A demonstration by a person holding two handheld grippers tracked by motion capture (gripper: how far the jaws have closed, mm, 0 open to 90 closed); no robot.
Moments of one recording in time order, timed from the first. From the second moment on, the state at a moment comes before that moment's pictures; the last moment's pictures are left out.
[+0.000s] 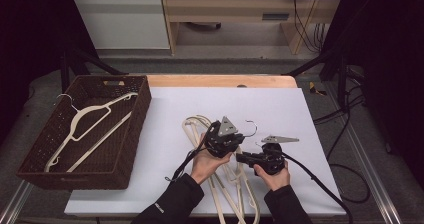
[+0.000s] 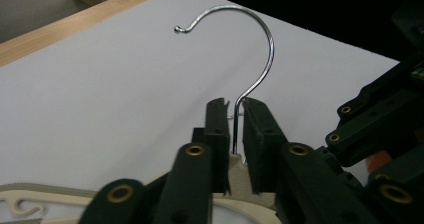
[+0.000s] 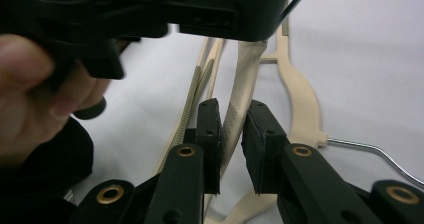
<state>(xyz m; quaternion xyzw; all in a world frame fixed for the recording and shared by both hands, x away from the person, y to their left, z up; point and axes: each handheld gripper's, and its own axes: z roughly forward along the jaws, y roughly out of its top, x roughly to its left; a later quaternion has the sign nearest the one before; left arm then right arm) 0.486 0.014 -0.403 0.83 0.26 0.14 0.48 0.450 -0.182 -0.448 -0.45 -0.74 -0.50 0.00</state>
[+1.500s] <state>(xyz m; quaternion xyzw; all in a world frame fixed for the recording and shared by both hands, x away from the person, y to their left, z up) 0.446 0.114 -0.385 0.89 0.15 0.12 0.41 0.427 -0.162 -0.400 -0.26 -0.81 -0.53 0.04</state>
